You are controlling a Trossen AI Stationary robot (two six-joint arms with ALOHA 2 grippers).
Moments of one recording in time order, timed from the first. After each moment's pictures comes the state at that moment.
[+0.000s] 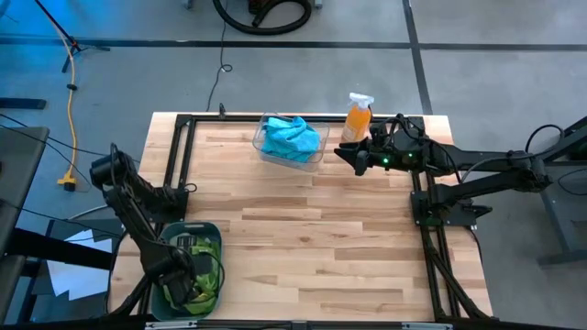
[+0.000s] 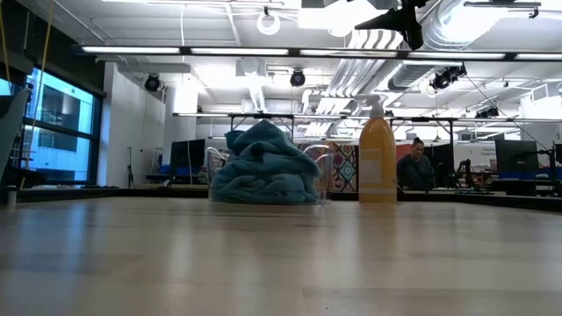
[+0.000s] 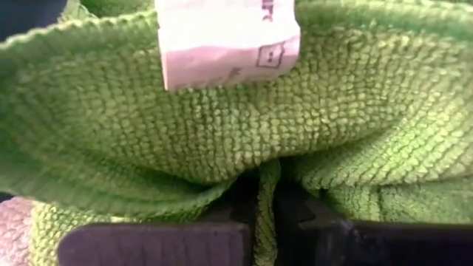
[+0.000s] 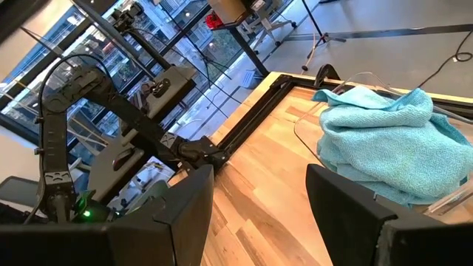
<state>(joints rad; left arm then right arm) -1.06 1.58 0.91 -0.91 -0.04 -1.12 -0.09 0.98 0.90 -0.15 0.23 0.73</state>
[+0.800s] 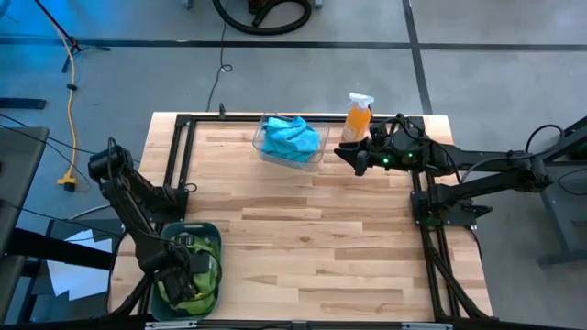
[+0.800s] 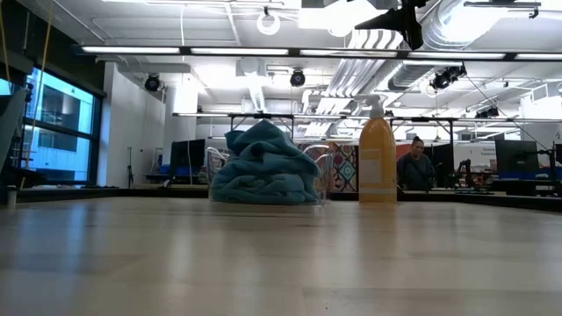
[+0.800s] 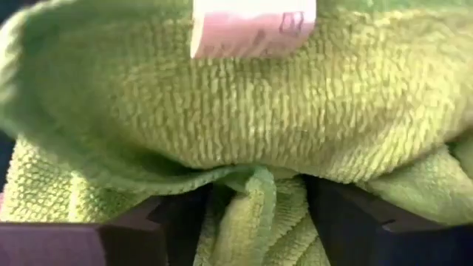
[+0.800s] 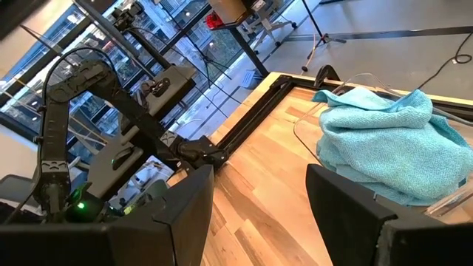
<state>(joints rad) -1.06 1.49 0.93 -0.93 -0.01 -1.14 -0.09 0.98 0.90 -0.15 0.23 0.72</state>
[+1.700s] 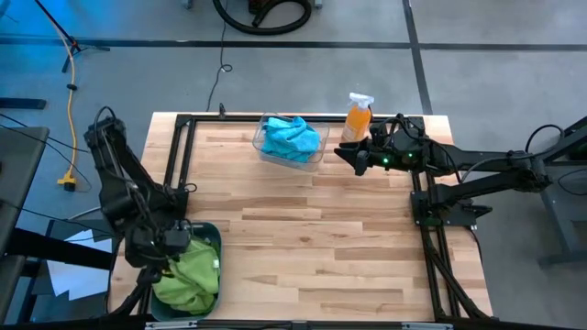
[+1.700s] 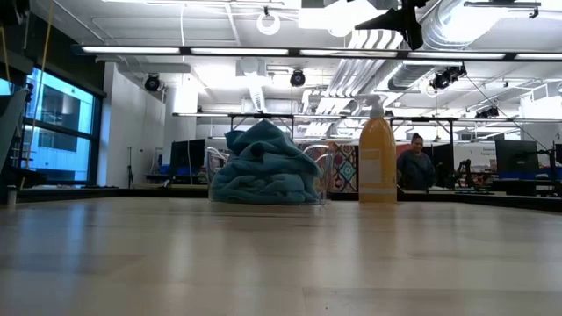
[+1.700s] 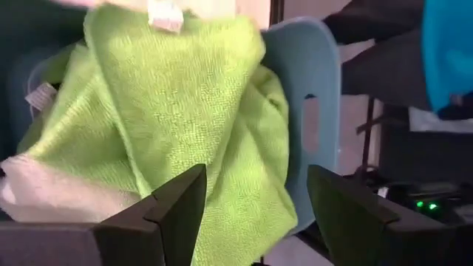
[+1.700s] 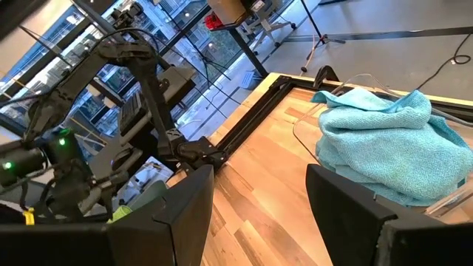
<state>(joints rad) -1.06 1.00 0.97 -0.97 0.01 -1.15 -0.09 0.98 0.90 -0.15 0.23 0.72</state>
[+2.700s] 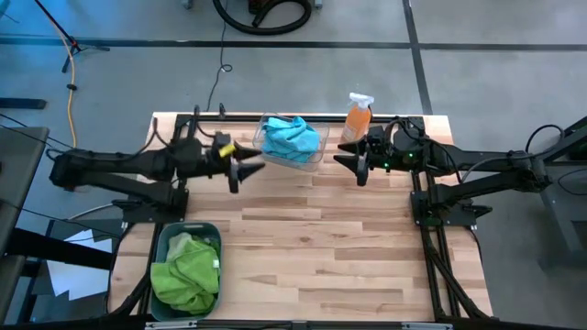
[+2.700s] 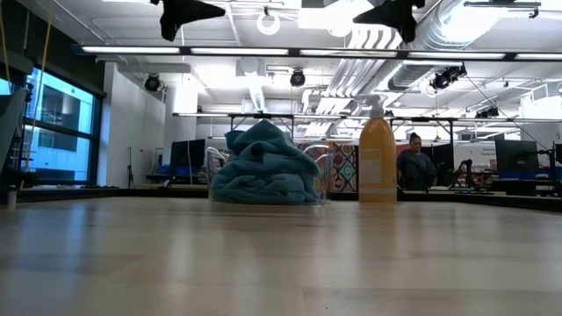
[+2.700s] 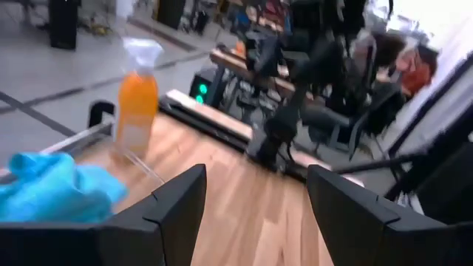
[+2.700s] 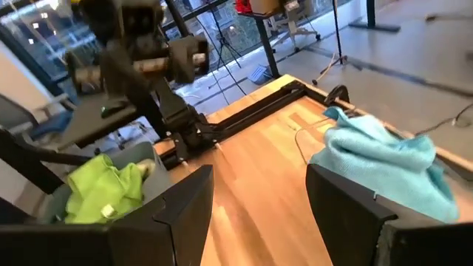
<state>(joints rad) 0.01 0.92 0.76 0.02 -0.22 -0.39 -0.09 0.98 0.90 -0.15 0.16 0.41</state>
